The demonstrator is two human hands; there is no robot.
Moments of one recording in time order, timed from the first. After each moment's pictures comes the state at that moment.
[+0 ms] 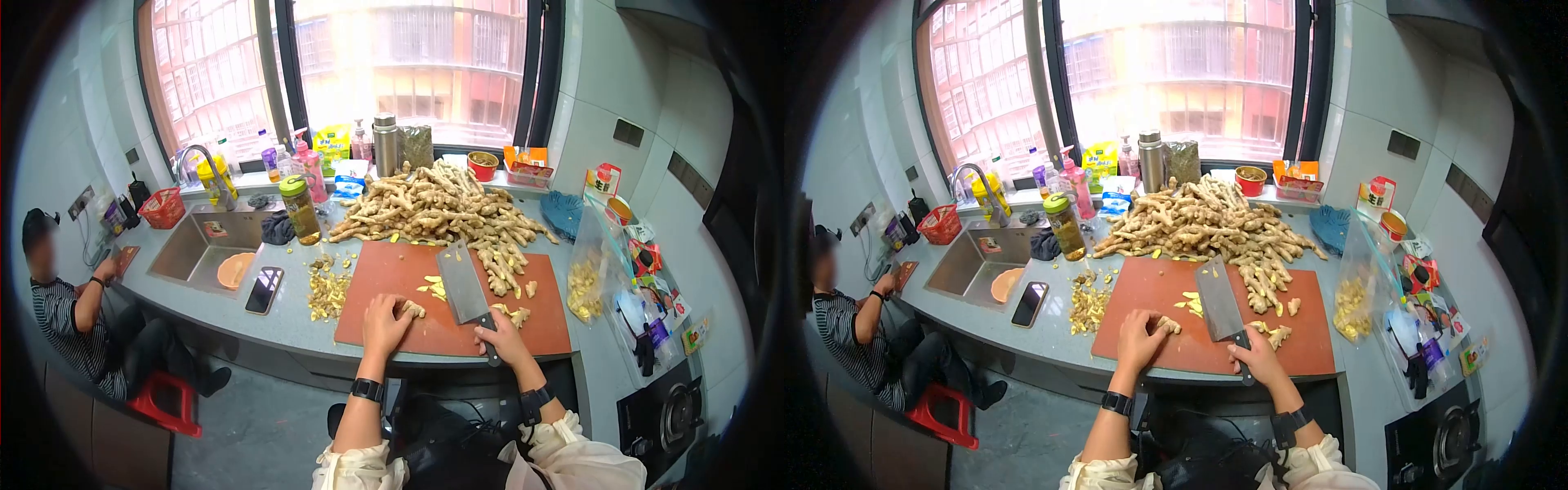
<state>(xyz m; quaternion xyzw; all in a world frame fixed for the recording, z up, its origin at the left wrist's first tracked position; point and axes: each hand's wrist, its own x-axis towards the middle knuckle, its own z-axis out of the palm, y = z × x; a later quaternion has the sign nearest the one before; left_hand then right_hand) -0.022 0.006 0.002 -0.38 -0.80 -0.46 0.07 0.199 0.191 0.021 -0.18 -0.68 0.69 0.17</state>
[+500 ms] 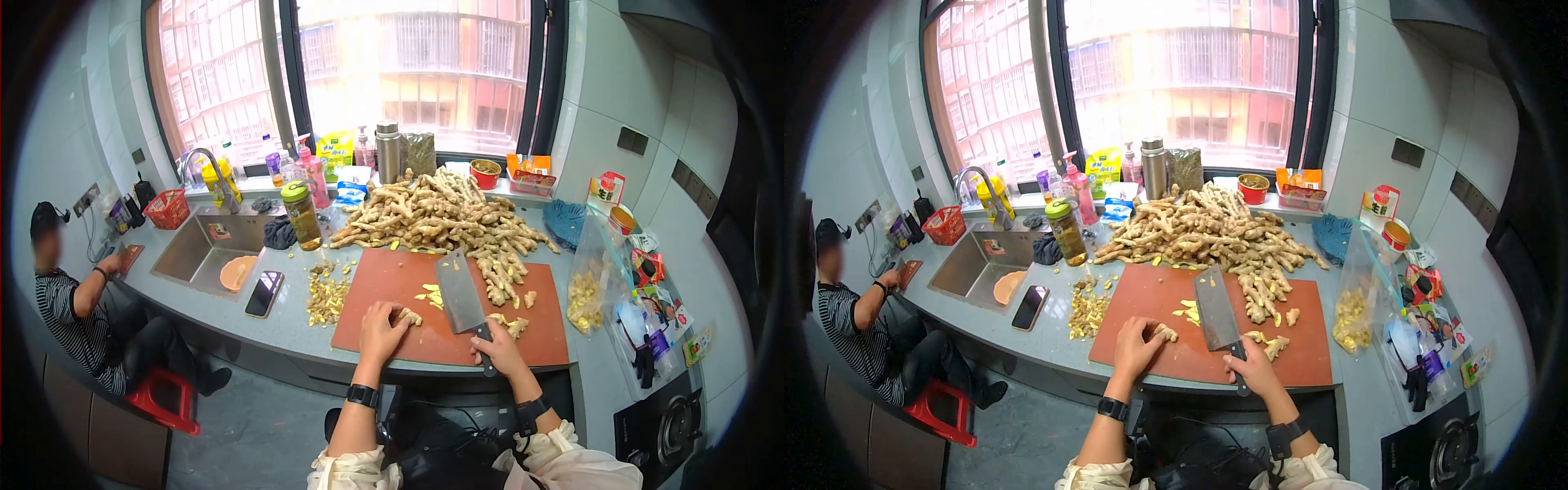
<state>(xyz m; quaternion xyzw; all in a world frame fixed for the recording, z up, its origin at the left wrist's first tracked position) -0.020 0.006 0.004 -0.38 -0.80 -0.46 0.07 0.199 0.194 0.016 -0.17 -0.68 0.70 0.16</state>
